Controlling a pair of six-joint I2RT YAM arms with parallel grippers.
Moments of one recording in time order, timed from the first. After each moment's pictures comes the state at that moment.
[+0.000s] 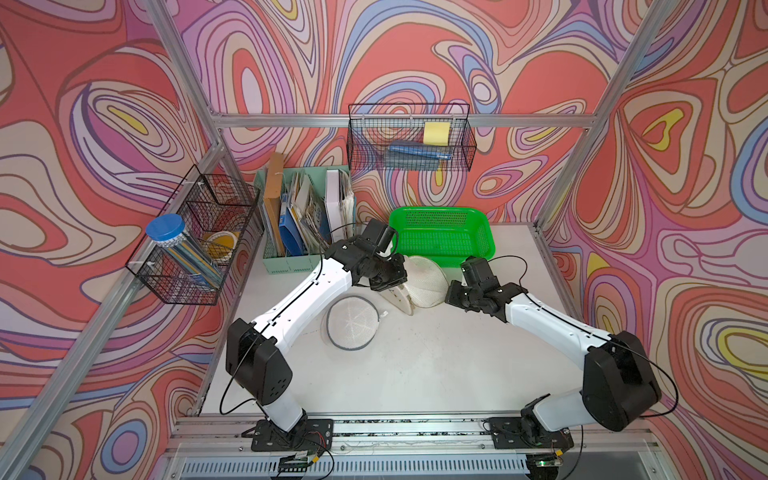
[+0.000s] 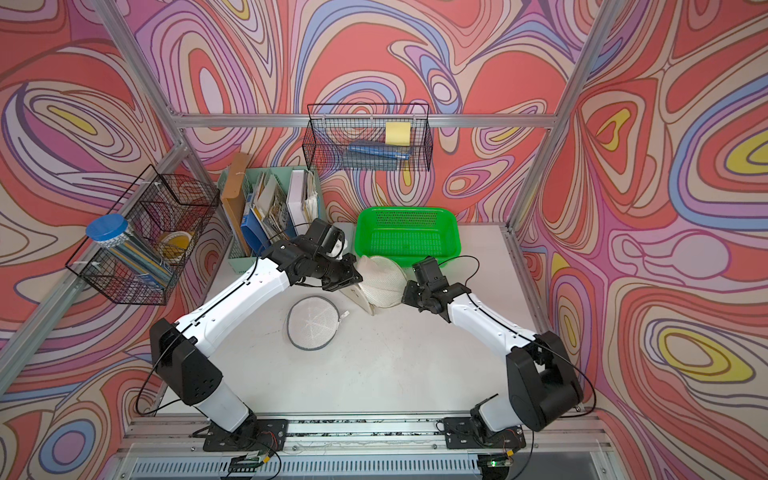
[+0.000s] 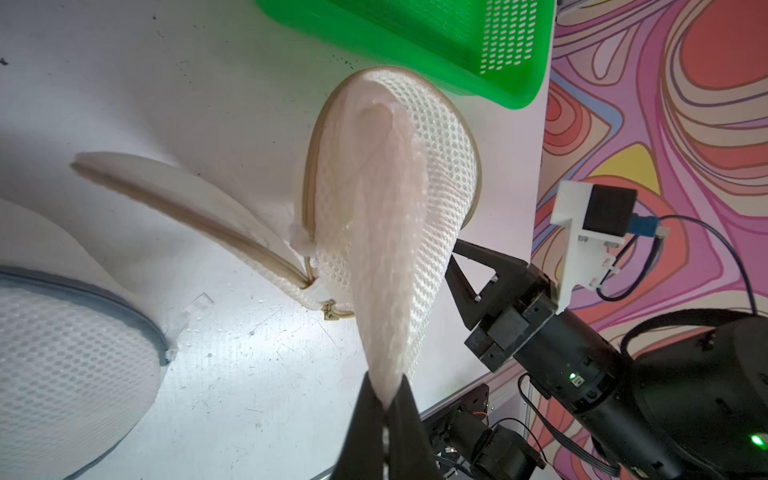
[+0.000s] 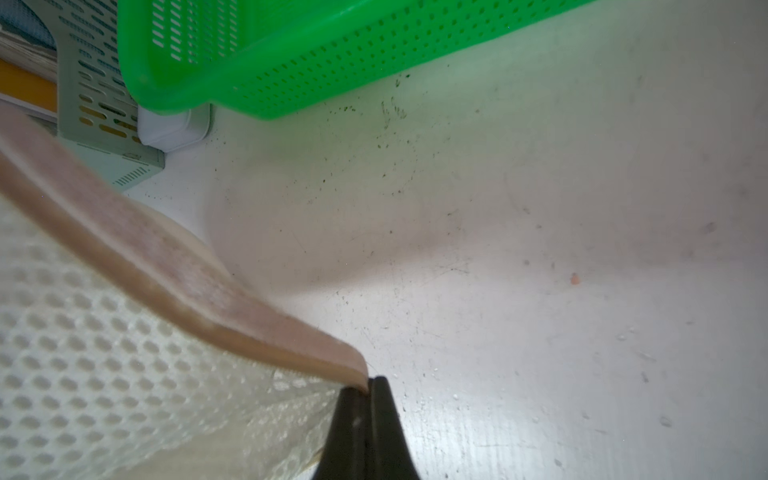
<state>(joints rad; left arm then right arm) -0.60 1.67 1.63 -0.89 0.31 -0.83 0.43 1.43 0.99 -0.44 0.03 0.63</state>
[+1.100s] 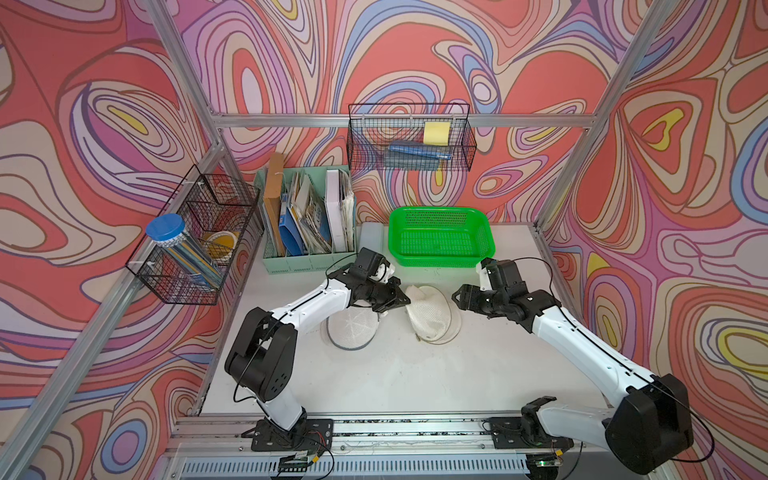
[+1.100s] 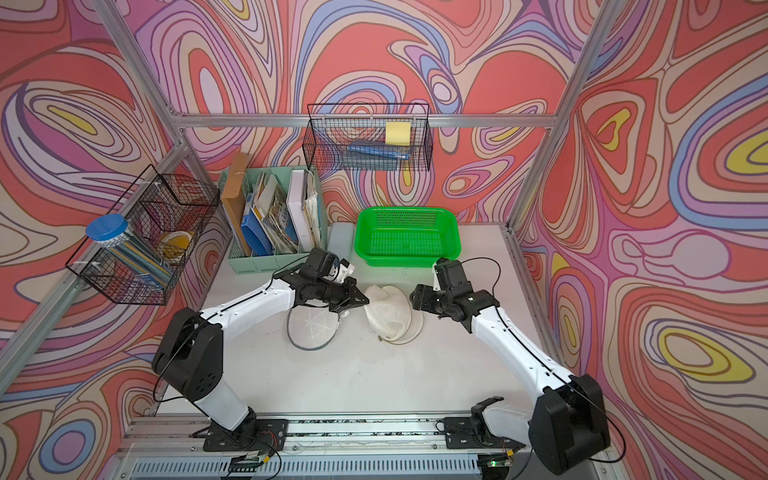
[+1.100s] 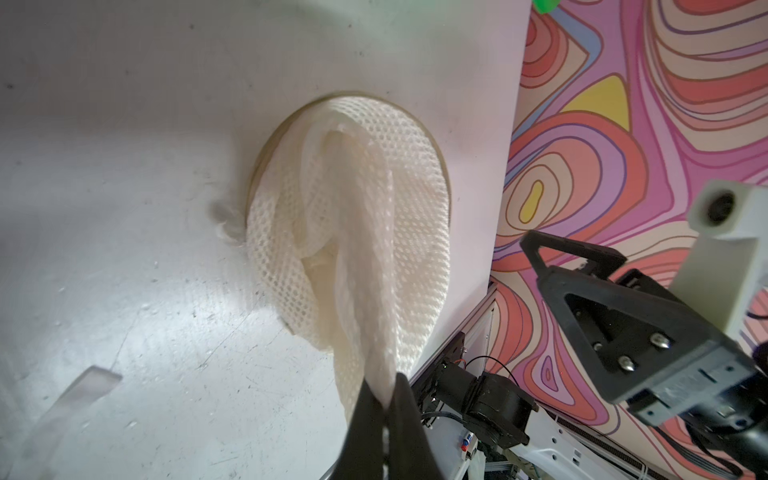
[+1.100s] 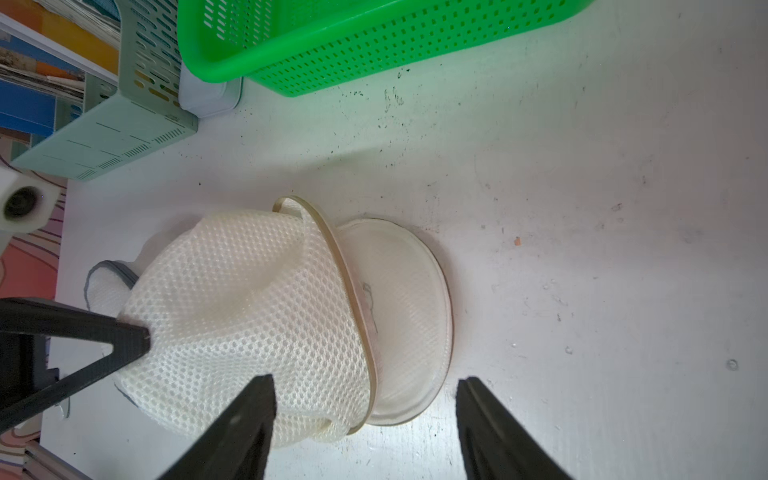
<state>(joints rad) -0.52 1.66 1.18 -0.39 0.65 -0.80 0.33 1.25 0.93 -0.56 -0.15 0.51</state>
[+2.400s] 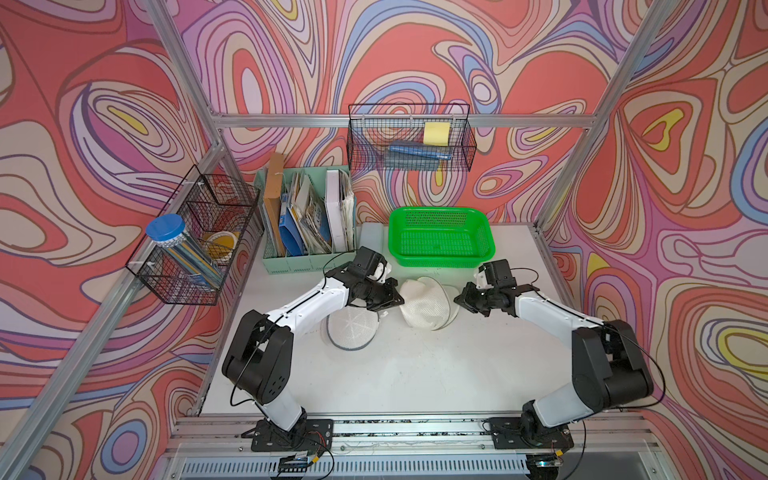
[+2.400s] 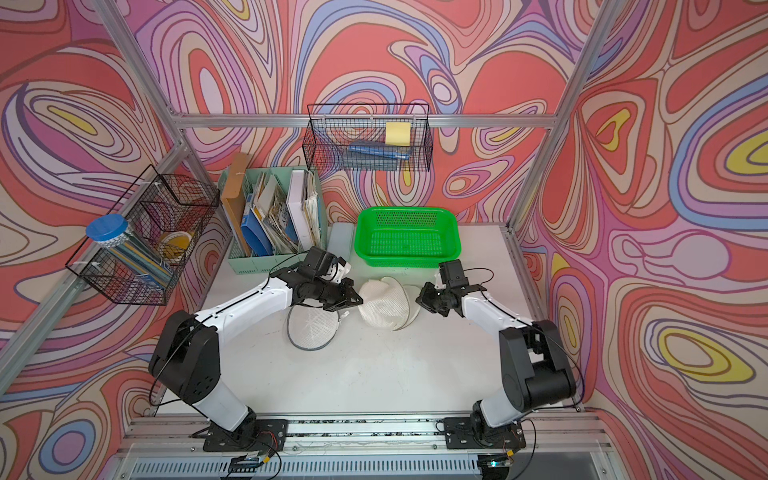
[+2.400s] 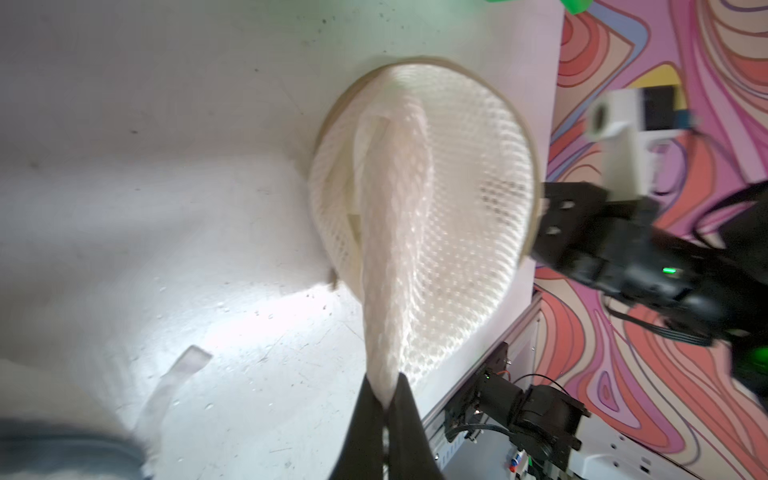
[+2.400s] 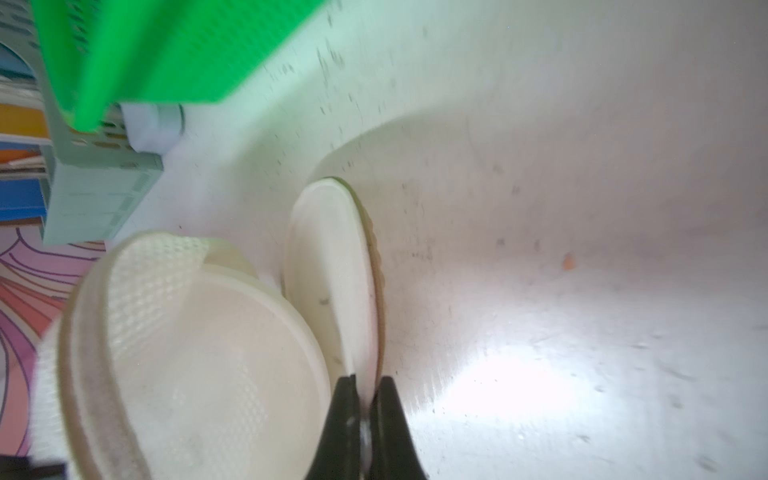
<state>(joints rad) -0.51 1.66 1.22 -0.56 0.50 -0.68 0.19 1.50 0.96 -0.39 -0.32 0.62</state>
